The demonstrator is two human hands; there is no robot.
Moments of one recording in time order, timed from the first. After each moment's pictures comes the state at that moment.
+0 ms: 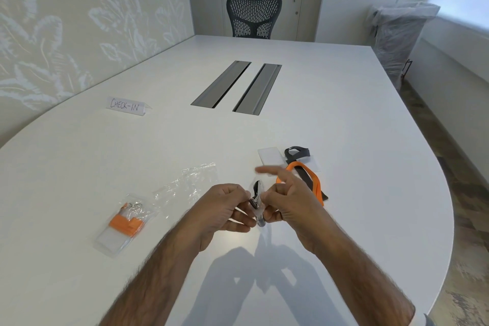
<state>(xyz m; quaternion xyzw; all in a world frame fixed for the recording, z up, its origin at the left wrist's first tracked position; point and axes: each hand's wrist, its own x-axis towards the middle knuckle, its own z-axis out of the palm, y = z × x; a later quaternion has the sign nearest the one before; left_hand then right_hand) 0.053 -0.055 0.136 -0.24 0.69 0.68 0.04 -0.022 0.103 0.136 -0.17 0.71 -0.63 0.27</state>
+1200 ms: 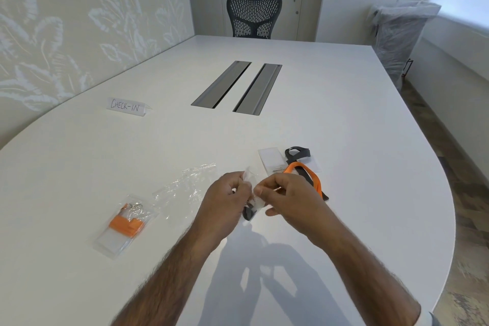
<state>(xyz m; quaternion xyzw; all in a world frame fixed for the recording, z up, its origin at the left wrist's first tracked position) 0.050 -0.038 0.140 -0.18 0.80 0.56 -0.12 -0.026 0.102 0.144 -0.21 0.81 -0.51 0.21</state>
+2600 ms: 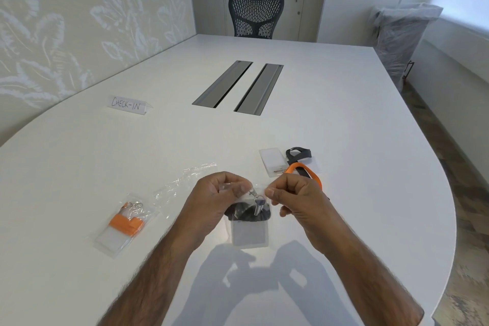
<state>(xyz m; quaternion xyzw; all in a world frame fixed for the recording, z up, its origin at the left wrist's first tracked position) 0.054 -0.070 0.123 -0.16 0.71 0.67 -0.10 -0.035 0.111 0.127 -0.19 0.72 -0.63 0.22</state>
